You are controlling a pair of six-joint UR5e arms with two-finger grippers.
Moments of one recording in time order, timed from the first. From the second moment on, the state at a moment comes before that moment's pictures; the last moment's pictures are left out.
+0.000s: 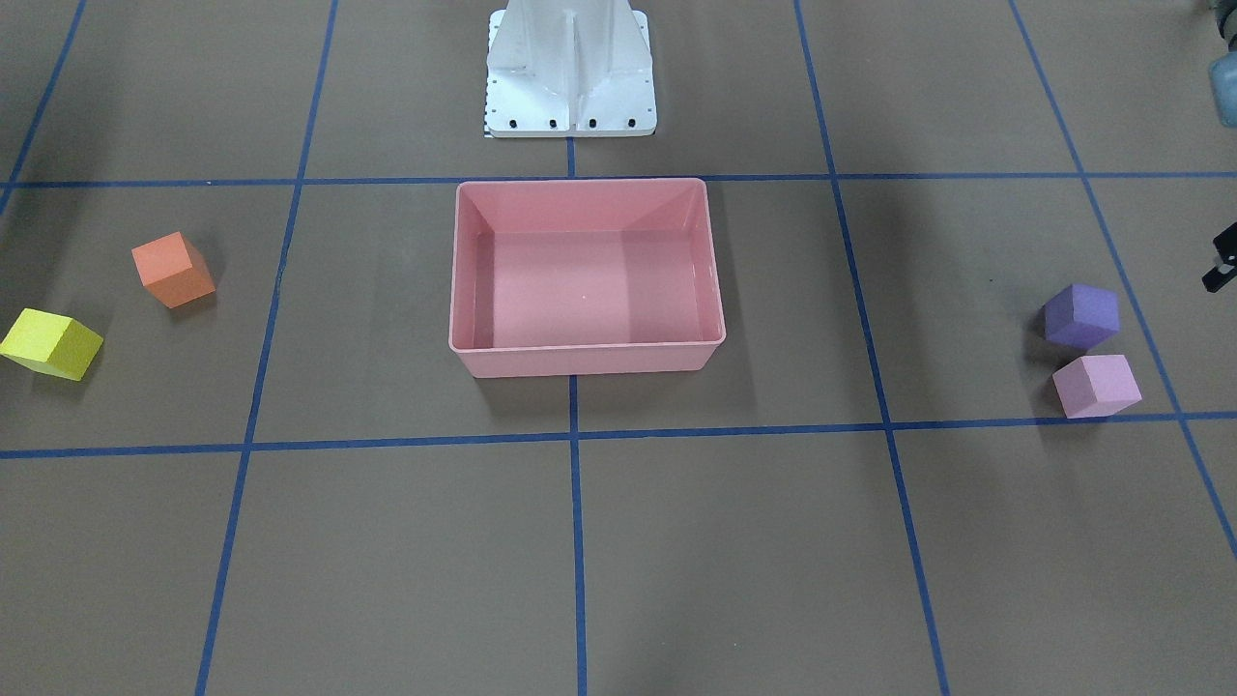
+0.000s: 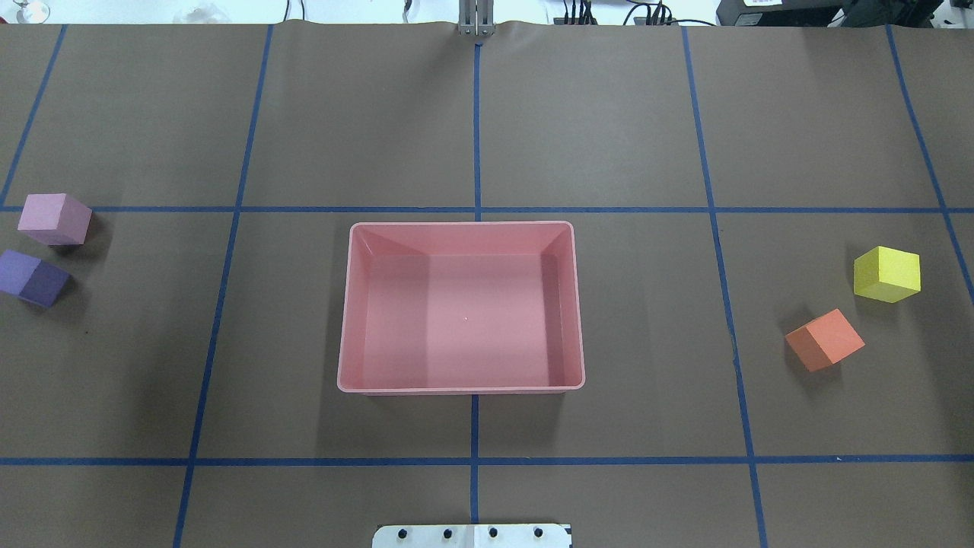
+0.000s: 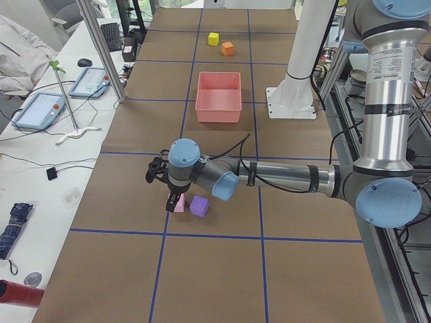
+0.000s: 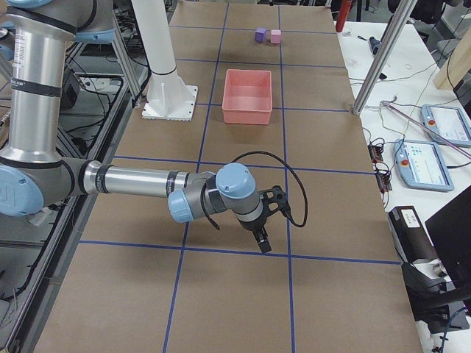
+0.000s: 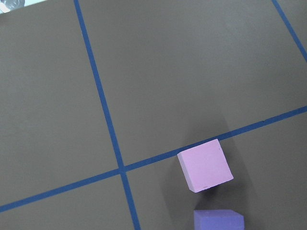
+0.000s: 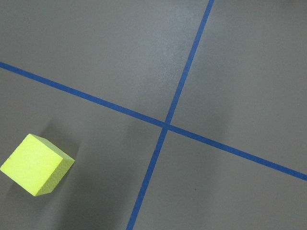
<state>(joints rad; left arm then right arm) -1.39 -1.55 -1.61 -2.08 -2.35 -0.28 1.60 -1.76 1.72 -1.18 2.33 -0.12</state>
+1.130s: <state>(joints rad) -1.11 -1.70 -1.33 -2.33 -2.10 -0.67 1.60 -1.76 1.71 -1.18 2.32 -0.12</state>
